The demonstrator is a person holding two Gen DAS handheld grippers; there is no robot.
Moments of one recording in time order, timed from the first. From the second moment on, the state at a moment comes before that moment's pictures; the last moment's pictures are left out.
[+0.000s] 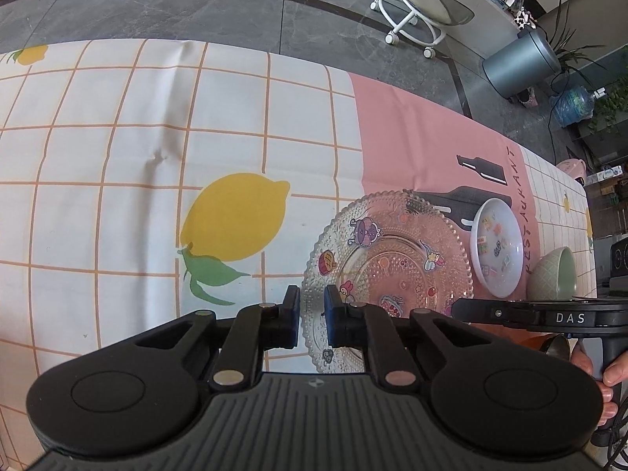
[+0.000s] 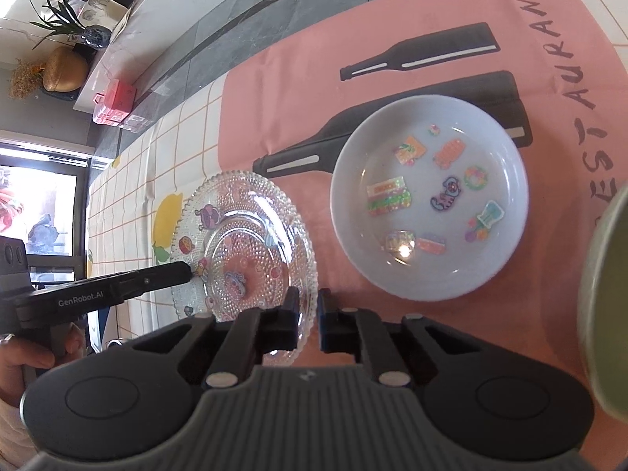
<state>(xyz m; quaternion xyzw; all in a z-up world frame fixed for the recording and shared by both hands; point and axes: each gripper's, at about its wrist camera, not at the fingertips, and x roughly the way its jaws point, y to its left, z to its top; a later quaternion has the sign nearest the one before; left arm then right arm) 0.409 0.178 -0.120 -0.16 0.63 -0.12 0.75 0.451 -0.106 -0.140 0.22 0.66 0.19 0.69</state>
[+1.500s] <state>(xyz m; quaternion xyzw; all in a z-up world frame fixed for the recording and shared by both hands) 0.134 0.143 -0.002 -0.22 0.48 -0.06 0.85 0.190 -0.168 -0.013 0.25 0.54 0.28 0.75</state>
